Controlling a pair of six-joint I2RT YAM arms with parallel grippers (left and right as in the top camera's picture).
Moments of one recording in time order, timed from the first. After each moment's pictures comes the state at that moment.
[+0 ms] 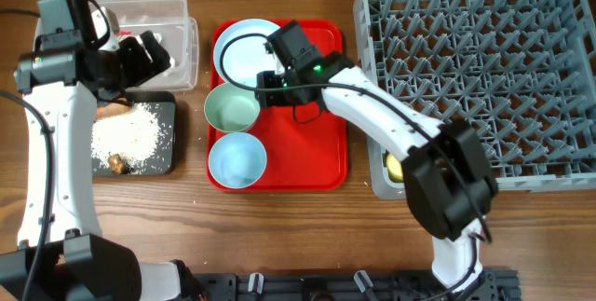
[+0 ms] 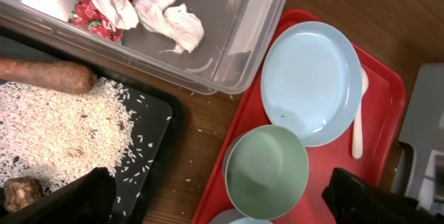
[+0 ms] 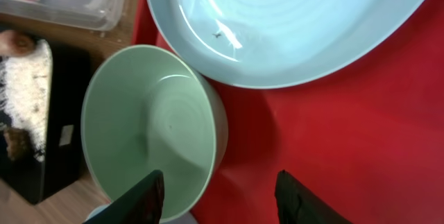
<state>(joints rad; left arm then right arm) 0.20 1.57 1.48 -1.00 0.20 -0.31 0.65 2.07 1.59 -0.57 -0.24 0.52</state>
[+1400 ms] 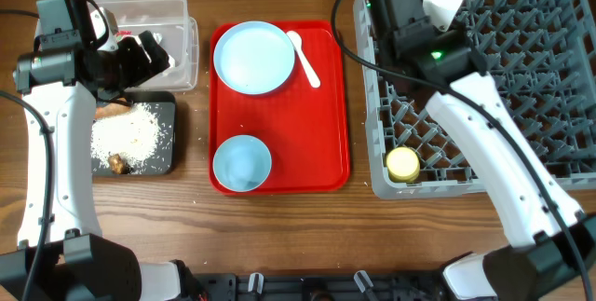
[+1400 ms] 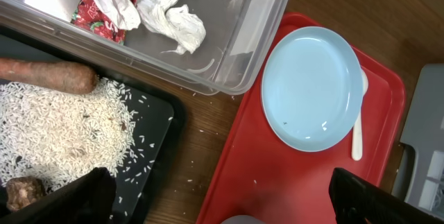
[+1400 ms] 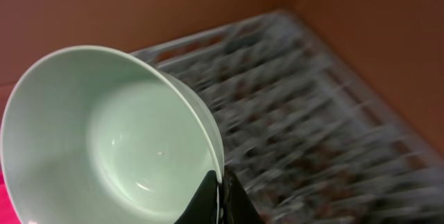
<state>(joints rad) 0.21 1.57 1.48 -1.00 0.20 -0.31 0.44 1.64 1.62 -0.92 0.95 0.53</state>
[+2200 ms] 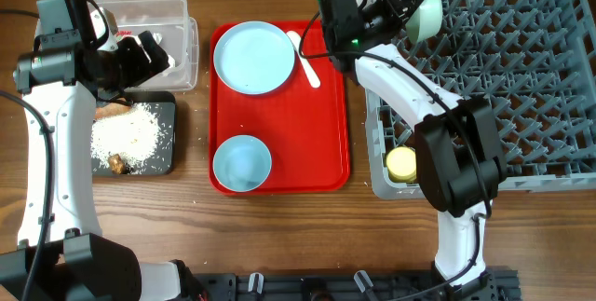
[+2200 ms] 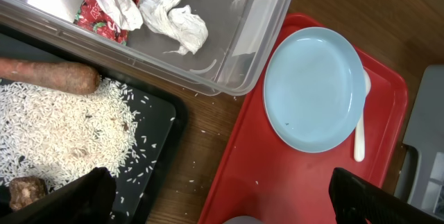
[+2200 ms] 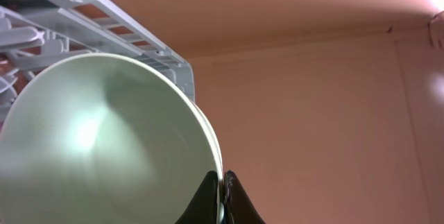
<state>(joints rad) 0.21 1.57 1.48 -1.00 0.19 -0.31 0.45 2.13 1.61 -0.08 1.44 -0.82</state>
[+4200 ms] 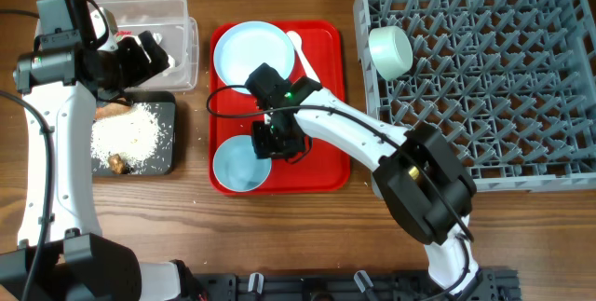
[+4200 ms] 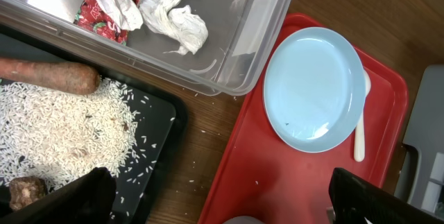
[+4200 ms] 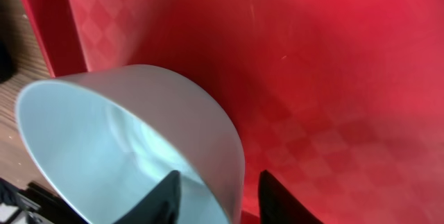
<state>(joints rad) 0.21 1.57 1.48 -1.00 0.19 -0.31 0.78 2.11 1.54 -0.84 -0.37 0.66</state>
